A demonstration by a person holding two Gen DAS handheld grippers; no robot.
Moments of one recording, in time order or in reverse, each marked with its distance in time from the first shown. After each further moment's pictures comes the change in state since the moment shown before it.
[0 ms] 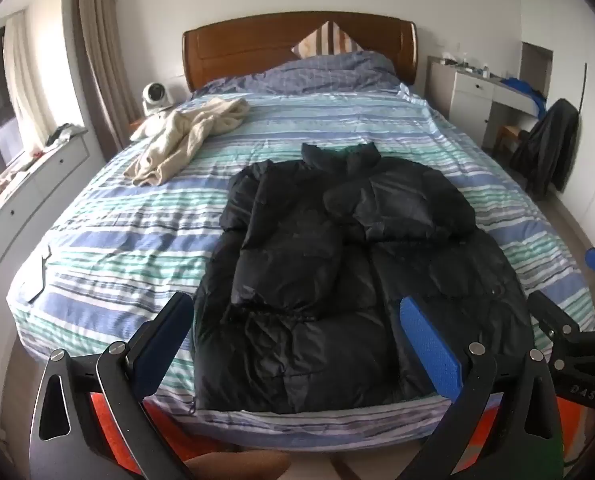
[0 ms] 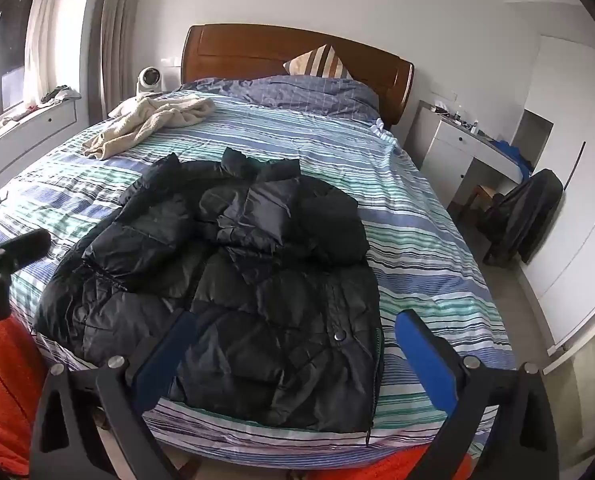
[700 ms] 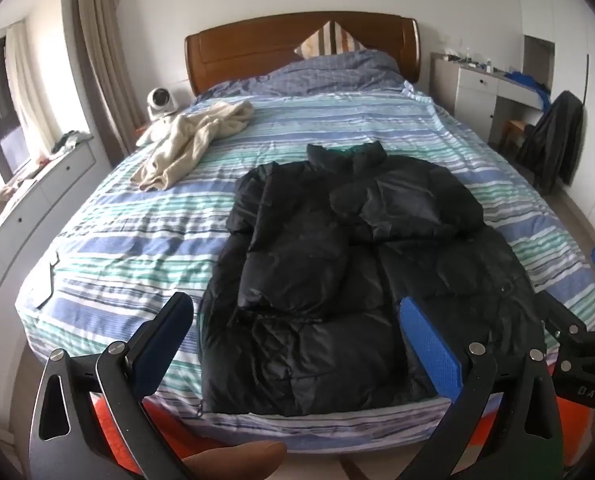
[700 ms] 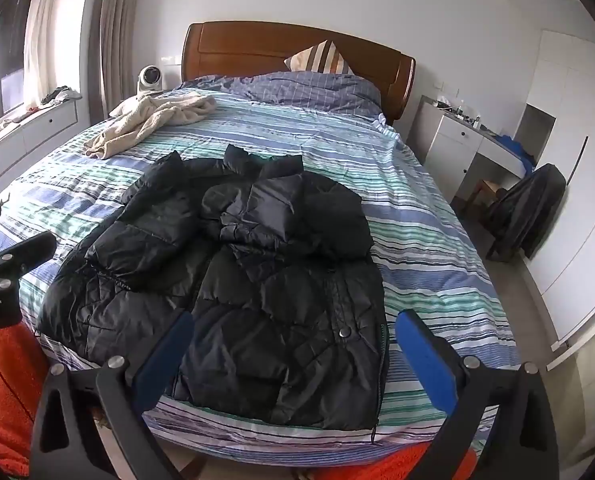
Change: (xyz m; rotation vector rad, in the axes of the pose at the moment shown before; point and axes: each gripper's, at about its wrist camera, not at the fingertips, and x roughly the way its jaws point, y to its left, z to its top) left arm 0.006 -0.003 -0.001 0.010 0.014 0.022; right arm 0.001 0.003 0.000 0.020 0.015 0.027
